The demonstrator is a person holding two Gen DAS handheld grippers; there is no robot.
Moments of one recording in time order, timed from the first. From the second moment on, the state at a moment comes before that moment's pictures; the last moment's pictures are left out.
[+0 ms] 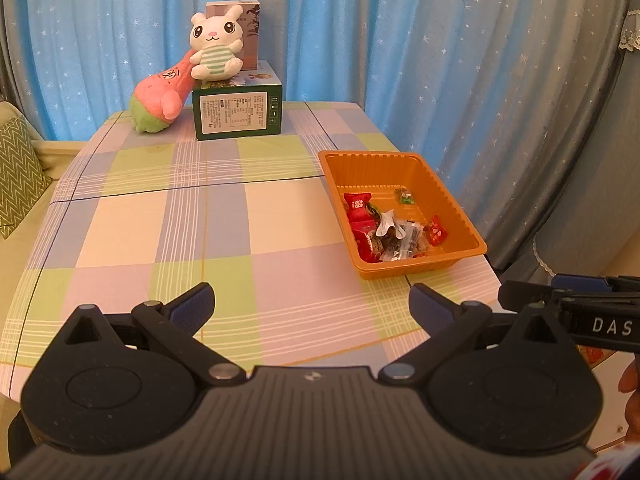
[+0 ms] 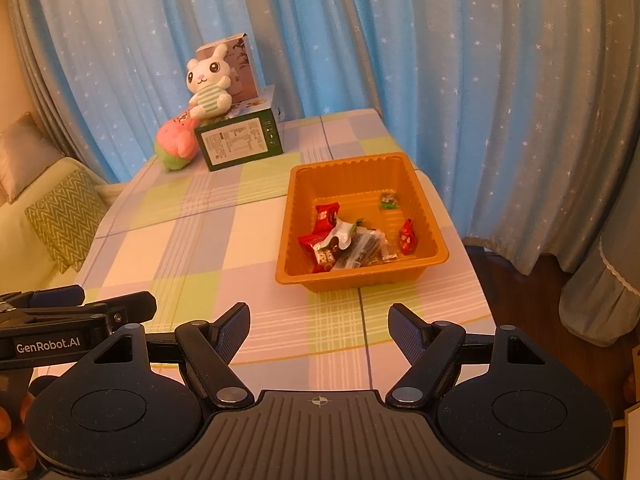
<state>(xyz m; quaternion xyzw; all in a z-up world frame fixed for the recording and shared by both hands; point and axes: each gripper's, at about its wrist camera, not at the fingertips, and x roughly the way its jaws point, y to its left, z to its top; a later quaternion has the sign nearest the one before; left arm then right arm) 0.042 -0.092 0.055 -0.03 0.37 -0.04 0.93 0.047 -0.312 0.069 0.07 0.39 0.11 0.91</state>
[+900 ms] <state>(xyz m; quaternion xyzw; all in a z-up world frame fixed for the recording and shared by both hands) 0.045 -0.095 0.056 -0.03 0.37 -0.05 0.93 0.048 -0.314 0.072 0.07 0.38 0.11 0.91</state>
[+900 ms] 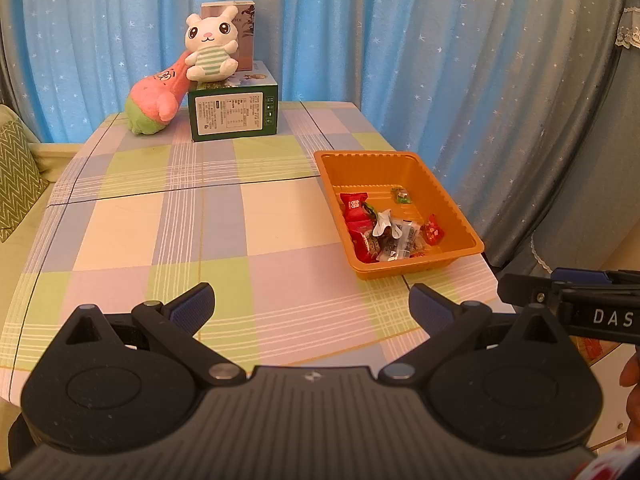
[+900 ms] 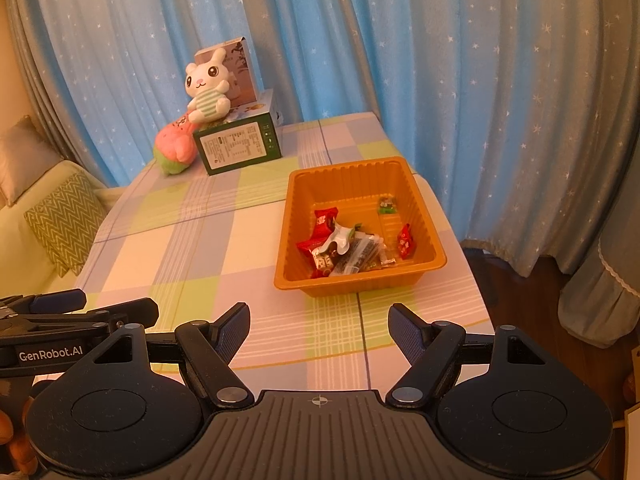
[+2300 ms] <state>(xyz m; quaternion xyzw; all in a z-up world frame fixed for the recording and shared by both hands) 0.042 -0.097 0.049 -0.03 0.37 -0.05 0.93 0.047 -0.315 0.071 0.07 0.38 0.11 0.91</state>
